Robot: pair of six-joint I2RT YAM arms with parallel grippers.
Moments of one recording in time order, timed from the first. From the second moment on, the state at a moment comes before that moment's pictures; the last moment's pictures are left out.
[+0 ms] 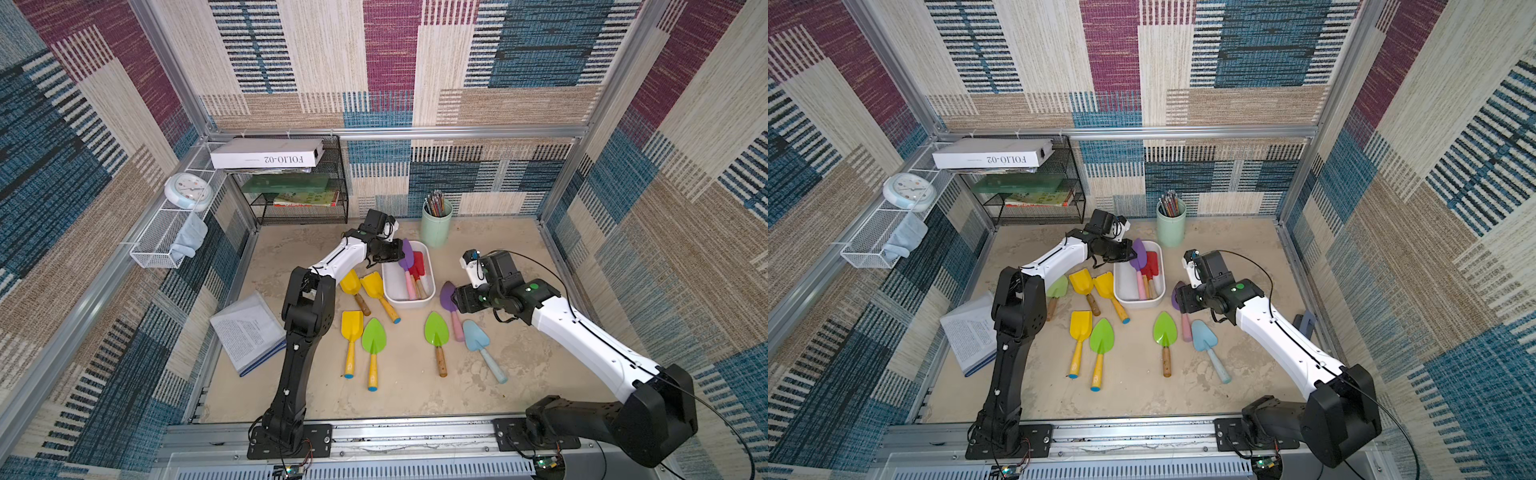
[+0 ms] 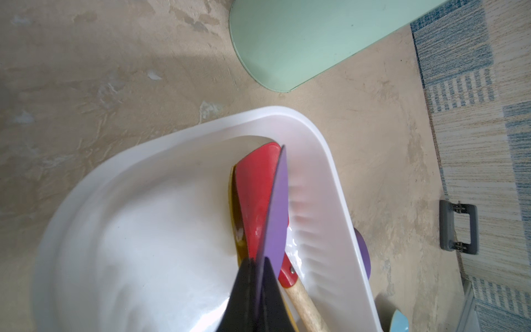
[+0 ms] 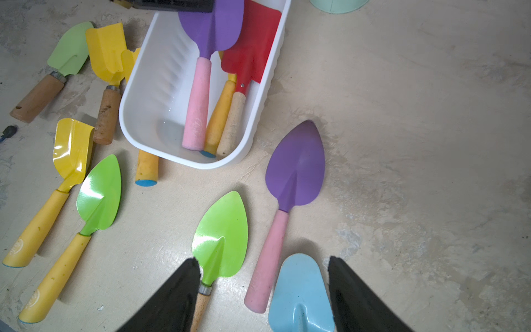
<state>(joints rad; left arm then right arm) -0.39 2.32 1.98 -0.55 0.45 -0.34 0.47 1.28 1.02 -0.64 -0.05 0.12</state>
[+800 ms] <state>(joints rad) -0.39 2.35 2.00 -0.59 0.44 -0.33 0.47 1.28 1.02 -0.64 -0.05 0.12</state>
